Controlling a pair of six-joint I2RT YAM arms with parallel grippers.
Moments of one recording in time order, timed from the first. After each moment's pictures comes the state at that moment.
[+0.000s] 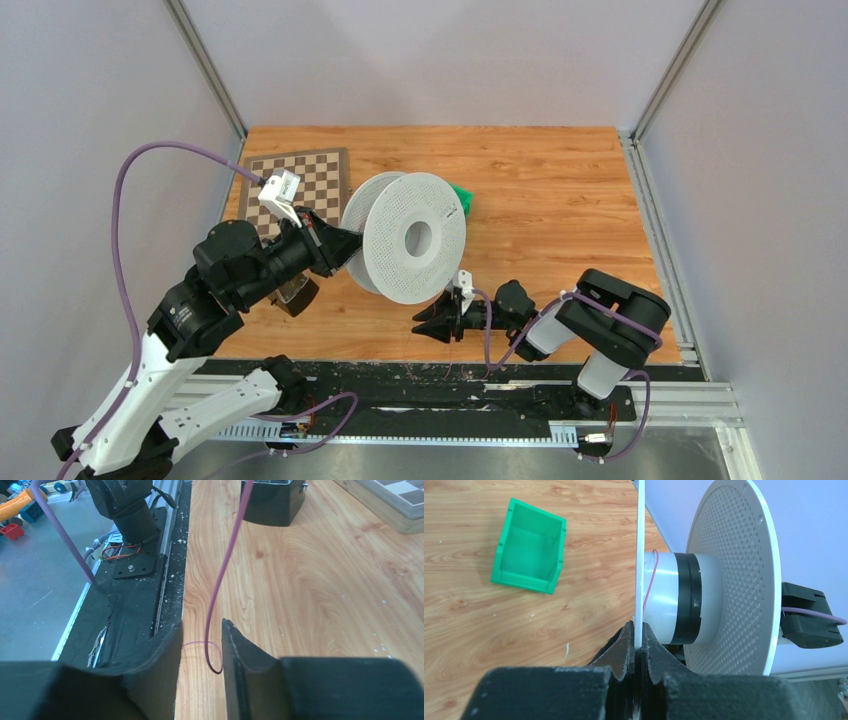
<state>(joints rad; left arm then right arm) -0.74 0.73 1.21 -0.63 0.01 -0.65 0.91 1.68 0.28 1.42 -0.62 0.19</state>
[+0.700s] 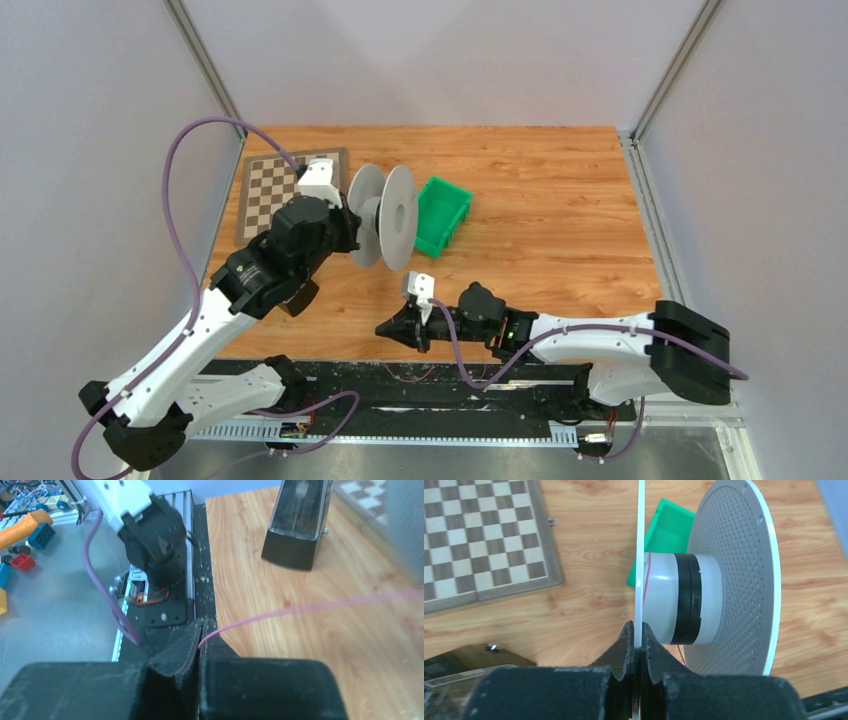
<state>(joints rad) -0.74 0.93 1.15 -0.63 -0.42 -0.44 1.25 1.31 0.62 0.62 -0.23 0.11</state>
